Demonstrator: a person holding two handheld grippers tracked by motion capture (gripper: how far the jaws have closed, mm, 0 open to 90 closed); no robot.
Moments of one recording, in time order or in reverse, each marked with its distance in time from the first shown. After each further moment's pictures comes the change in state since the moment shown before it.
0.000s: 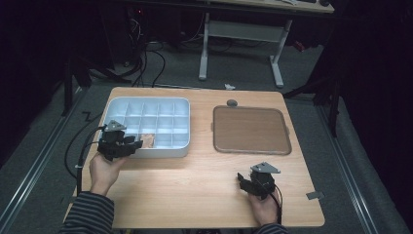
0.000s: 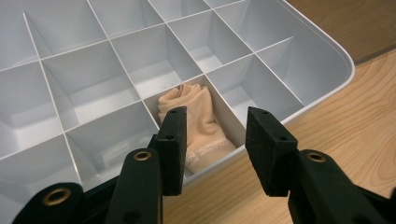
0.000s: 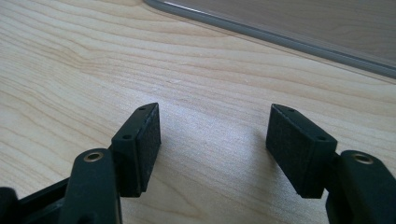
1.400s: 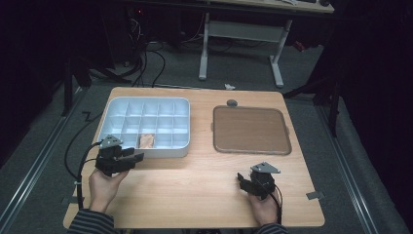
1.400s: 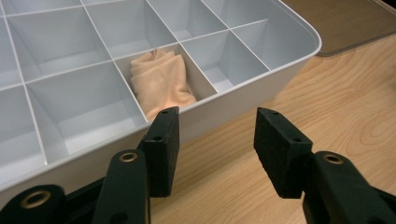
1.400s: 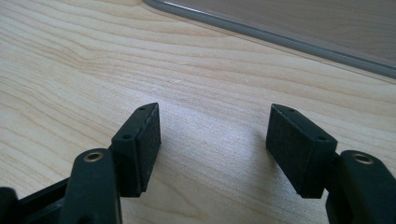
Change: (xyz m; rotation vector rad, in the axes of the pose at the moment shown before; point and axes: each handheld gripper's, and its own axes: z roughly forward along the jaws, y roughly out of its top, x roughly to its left) left arm -0.013 -0.039 -0.007 -0.054 -0.056 -0.043; right arm 0.000 0.000 0.000 0.000 0.000 0.000
